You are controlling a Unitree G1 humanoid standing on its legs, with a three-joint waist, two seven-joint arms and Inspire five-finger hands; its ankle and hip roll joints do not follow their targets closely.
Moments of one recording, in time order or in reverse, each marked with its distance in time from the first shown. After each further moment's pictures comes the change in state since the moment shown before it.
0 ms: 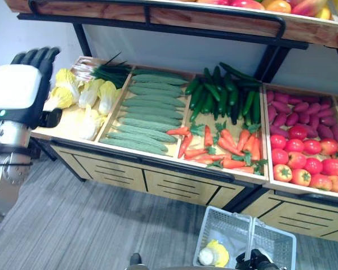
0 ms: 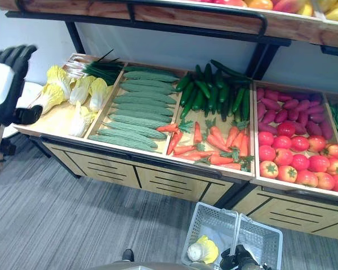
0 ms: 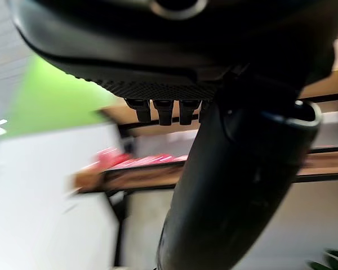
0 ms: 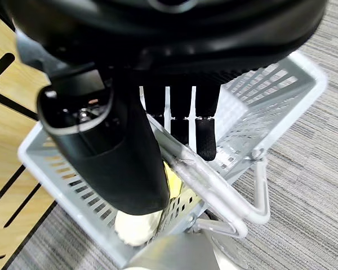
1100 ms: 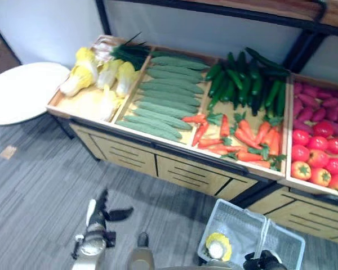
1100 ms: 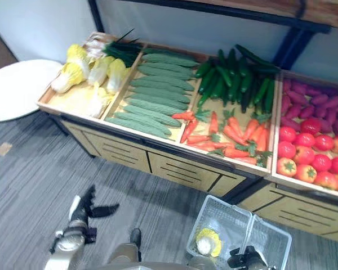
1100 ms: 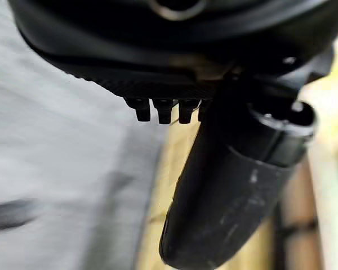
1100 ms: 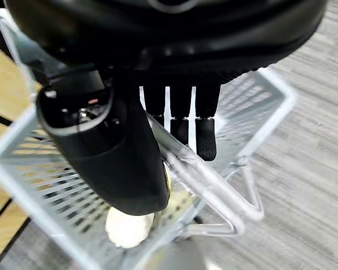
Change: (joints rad) left arm 0.479 -0.877 0.133 0.299 -0.614 0.048 -0.124; right arm 0.004 0.005 -0.122 -0.022 0.086 0.056 -0.018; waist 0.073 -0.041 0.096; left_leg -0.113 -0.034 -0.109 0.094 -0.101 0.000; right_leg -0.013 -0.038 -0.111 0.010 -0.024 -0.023
